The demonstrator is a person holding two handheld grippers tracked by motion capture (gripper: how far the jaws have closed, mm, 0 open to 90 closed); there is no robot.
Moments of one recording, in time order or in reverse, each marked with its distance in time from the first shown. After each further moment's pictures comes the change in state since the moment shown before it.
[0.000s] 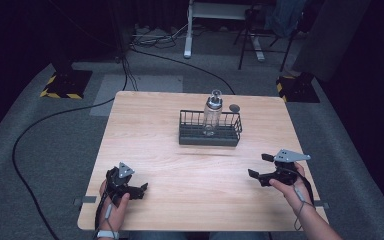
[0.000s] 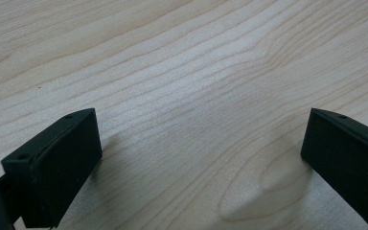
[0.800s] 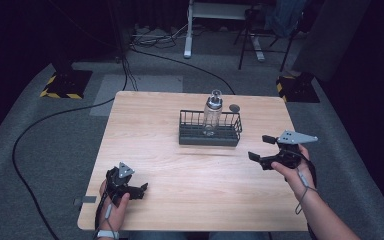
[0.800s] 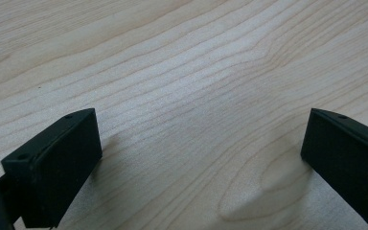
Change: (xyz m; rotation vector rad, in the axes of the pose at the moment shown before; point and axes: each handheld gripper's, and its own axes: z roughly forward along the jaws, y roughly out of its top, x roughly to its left) left arm 0.000 0.000 0.000 0.000 0.000 0.000; right arm 0.000 0.067 -0.017 -0.076 0.017 -0.029
